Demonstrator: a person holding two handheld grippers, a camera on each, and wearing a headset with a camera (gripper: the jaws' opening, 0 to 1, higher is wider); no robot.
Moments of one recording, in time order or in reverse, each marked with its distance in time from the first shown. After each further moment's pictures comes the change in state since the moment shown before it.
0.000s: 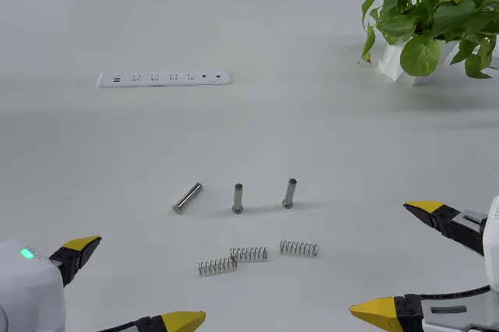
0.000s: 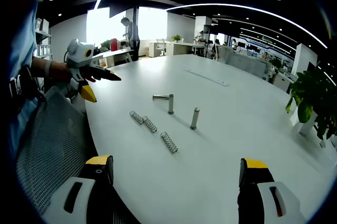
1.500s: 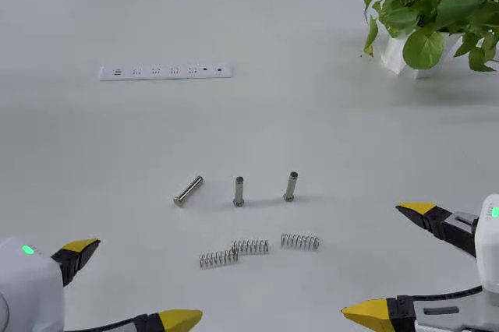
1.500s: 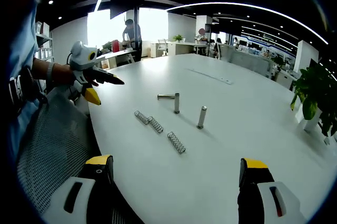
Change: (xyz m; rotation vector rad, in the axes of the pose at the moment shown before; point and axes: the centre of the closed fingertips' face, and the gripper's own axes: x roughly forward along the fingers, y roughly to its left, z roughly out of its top) left arm 0.002 0.007 -0.006 -0.048 0.018 -0.006; right arm 0.007 0.012 0.002 0.020 -0.008 0.027
